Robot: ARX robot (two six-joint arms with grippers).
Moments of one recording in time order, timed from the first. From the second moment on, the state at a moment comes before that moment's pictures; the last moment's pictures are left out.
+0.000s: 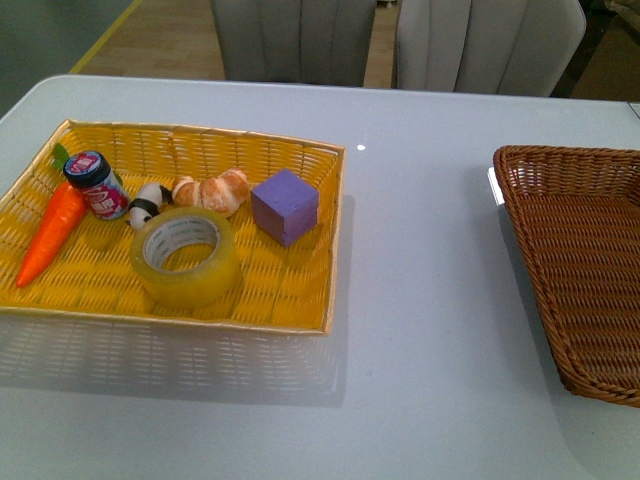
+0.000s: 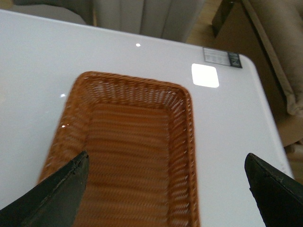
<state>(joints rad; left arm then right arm) 0.00 0.02 0.01 0.00 0.00 -0.01 -0.32 1.22 0.45 0.40 -0.19 -0.31</state>
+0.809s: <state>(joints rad) 0.00 0.02 0.01 0.00 0.00 -0.01 -0.41 2.30 1.21 0.22 -0.08 -0.39</state>
